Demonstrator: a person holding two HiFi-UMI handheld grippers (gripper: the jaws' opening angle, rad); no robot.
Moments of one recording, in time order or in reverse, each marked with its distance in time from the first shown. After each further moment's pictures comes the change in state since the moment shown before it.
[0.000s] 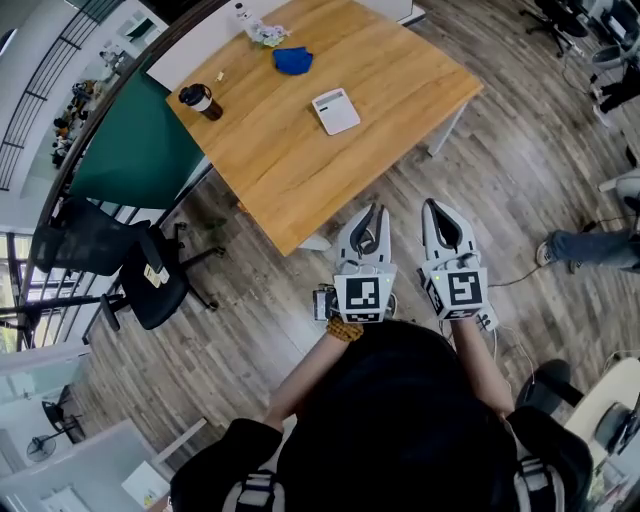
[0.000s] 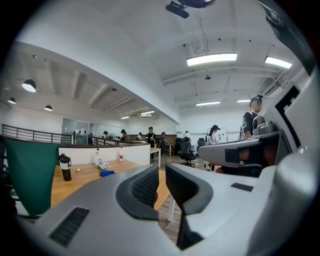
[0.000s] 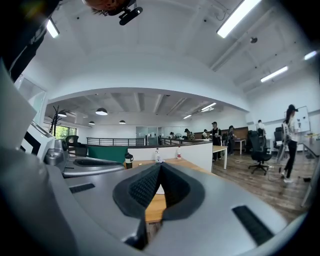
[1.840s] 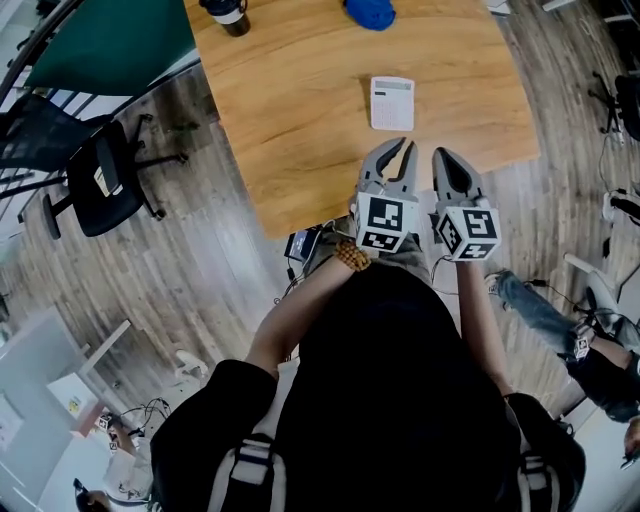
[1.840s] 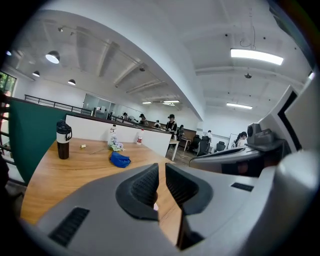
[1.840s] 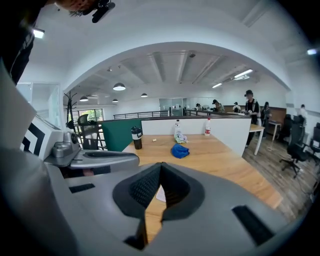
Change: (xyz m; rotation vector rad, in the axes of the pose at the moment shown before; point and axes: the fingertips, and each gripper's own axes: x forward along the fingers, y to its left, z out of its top) left arm 0.213 0.195 -0.069 -0.251 0.115 0.178; right arm 0.310 -0.004 -0.051 -0.072 0.349 0.326
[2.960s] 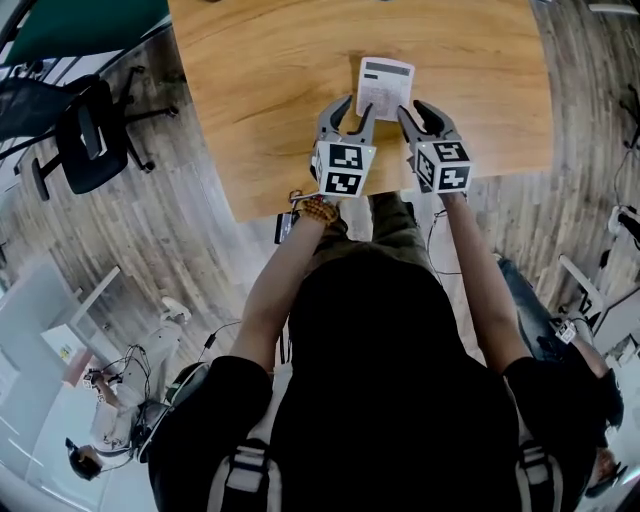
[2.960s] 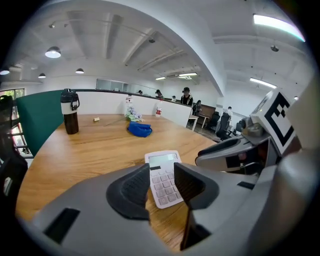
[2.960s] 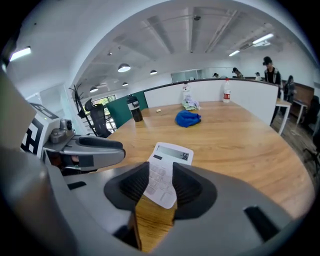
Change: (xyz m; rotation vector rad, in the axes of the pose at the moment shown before) left arm 0.093 0.104 -0.120 -0.007 0.288 0.220; right arm 0.165 -0.063 -0.102 0.004 0.277 0.236
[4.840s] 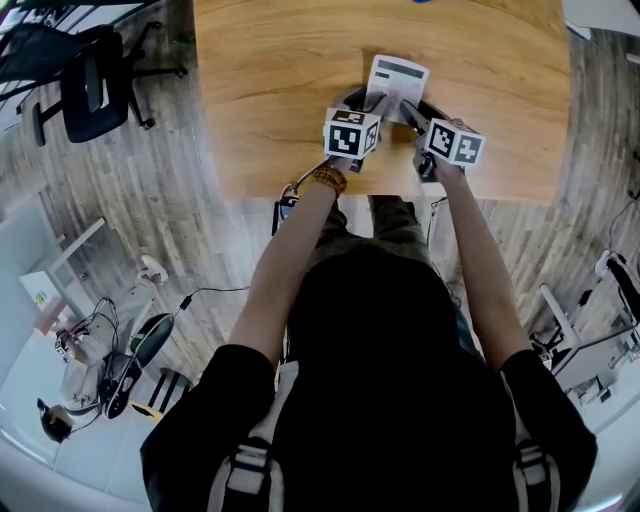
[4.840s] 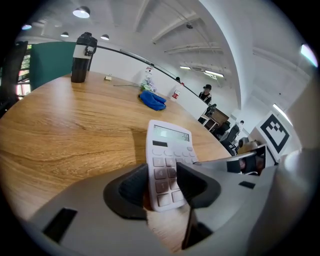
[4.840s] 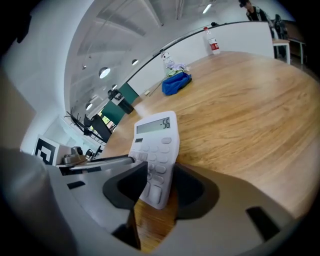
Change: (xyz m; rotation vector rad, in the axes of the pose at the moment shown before) left arm 0.073 0.015 -0.067 -0.350 0.177 0.004; right arm 0.071 -0.031 -0.043 0.373 0.197 0.211
